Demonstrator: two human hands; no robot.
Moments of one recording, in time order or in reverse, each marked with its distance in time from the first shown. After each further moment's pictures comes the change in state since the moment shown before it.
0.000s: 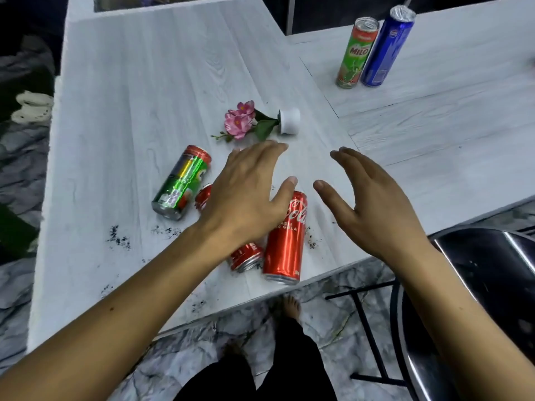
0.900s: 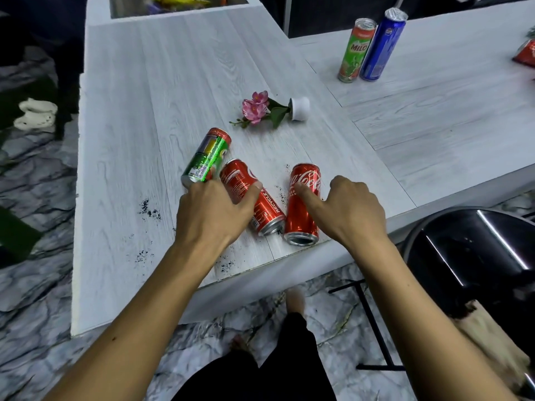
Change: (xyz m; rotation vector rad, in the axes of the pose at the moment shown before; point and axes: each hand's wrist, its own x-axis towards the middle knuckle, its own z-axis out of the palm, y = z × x) left_hand -0.087 -0.047 -0.019 0.103 0.076 -0.477; right_hand -0.043 -0.071 0.037 -0.058 -0.098 0.479
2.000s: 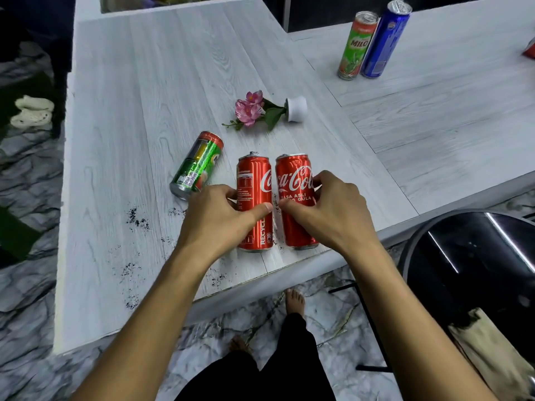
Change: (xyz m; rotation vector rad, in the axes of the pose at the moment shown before) left_hand 0.011 0.016 0.007 -0.363 -0.244 -0.081; right_hand 0.017 -0.003 0.000 0.193 -0.054 -0.124
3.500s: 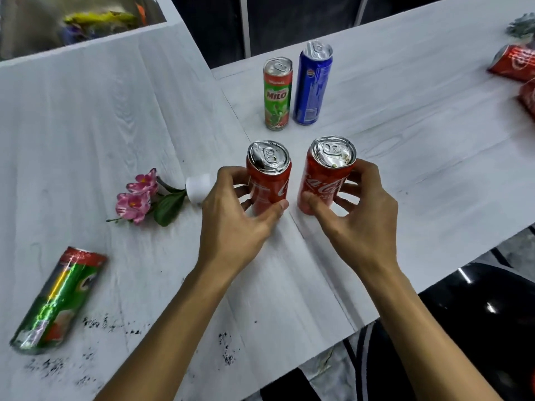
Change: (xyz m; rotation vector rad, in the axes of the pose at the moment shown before) left_hand 0.162 0.162 0.151 -0.227 0.178 0.351; right_hand 0.189 0.146 -0.092 0.483 0.402 -0.127
